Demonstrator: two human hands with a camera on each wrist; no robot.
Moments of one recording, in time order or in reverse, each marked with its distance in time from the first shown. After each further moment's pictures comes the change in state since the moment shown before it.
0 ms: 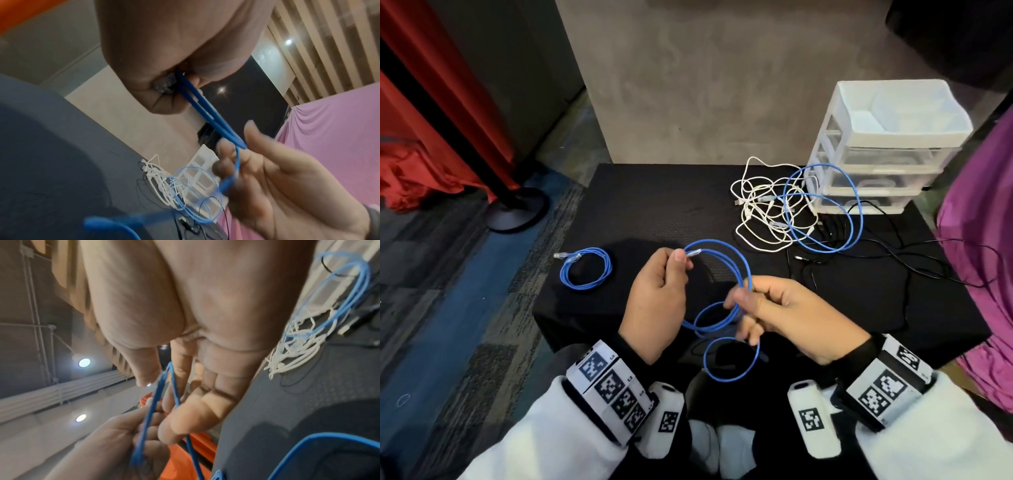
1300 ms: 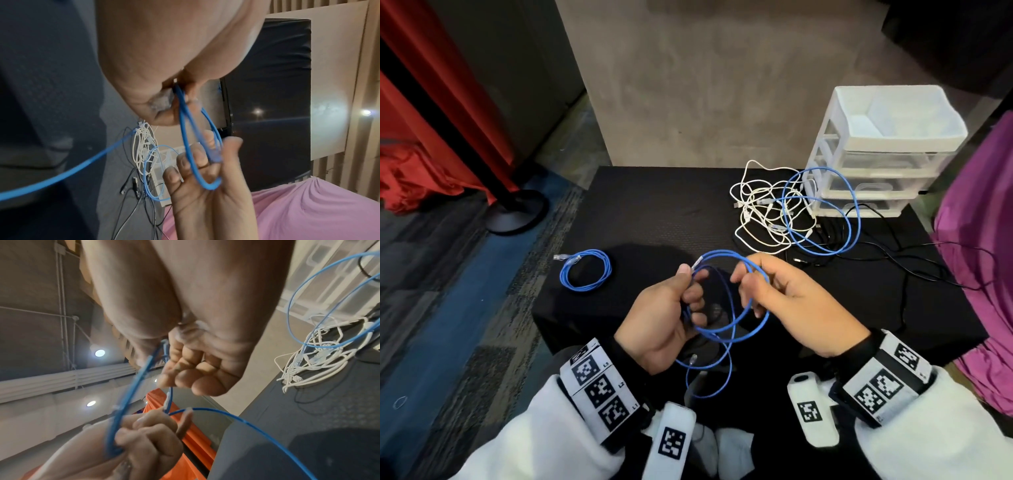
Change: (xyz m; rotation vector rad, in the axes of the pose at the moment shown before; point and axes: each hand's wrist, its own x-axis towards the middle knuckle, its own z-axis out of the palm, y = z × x) left_hand -0.012 0.025 0.004 -0.660 -0.215 -0.604; right_hand -0.002 -0.020 0.000 -0.203 0.091 -0.228
